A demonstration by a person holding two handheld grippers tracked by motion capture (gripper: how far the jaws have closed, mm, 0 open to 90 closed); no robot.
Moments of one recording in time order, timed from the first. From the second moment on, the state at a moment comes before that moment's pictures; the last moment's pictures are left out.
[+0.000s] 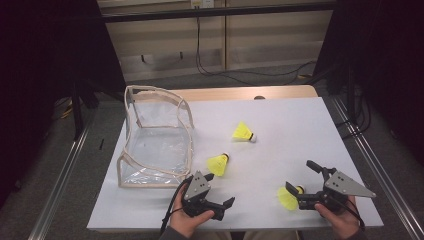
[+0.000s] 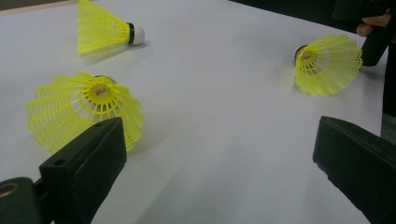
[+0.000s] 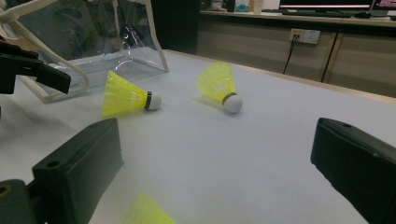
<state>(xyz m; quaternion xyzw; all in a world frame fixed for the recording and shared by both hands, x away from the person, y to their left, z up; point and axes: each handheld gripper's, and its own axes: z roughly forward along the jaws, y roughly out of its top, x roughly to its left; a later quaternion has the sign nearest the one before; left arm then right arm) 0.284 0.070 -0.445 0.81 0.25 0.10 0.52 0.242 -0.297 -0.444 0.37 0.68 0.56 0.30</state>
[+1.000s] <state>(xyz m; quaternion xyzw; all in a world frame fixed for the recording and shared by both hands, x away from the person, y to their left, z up) 0.300 0.040 -0.447 0.81 0.28 0.11 0.51 0.242 -0.298 -0.443 0.37 0.68 0.56 0.30</state>
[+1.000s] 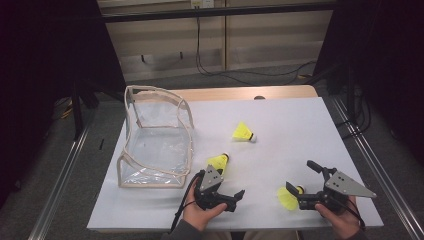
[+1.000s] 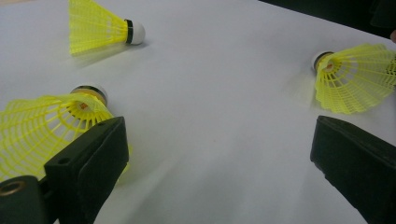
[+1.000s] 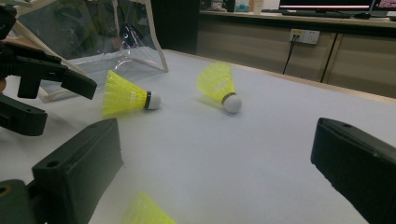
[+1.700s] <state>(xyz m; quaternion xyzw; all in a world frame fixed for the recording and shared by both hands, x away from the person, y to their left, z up) 0.316 0.032 -0.453 0.80 0.35 0.14 0.47 0.242 -0.299 -0.444 0.37 0.68 0.56 0.30</state>
